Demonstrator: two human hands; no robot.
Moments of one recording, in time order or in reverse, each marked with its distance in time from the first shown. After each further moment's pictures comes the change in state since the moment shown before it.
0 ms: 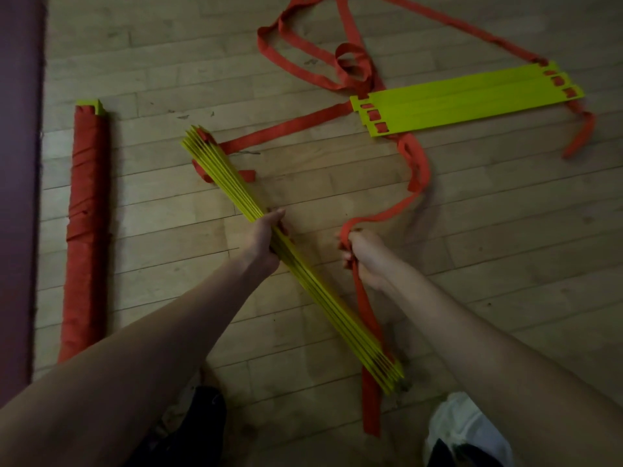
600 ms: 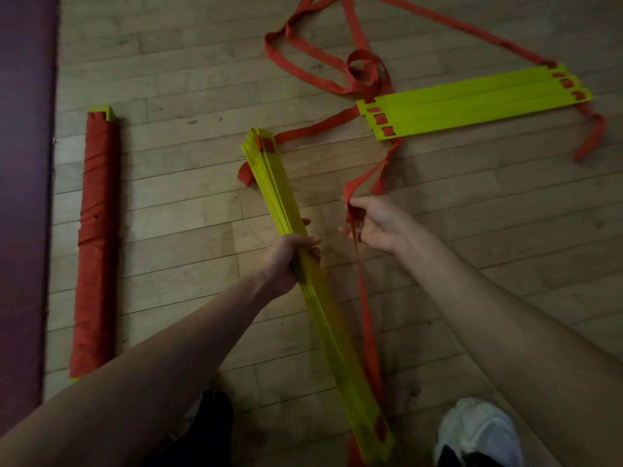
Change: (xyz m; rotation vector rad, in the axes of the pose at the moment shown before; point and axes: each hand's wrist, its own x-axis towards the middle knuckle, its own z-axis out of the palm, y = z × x) left_hand -0.024 -0.015 0.001 0.115 -0.271 -0.048; right_hand 0.010 -0.054 0.001 0.183 -0.156 -0.004
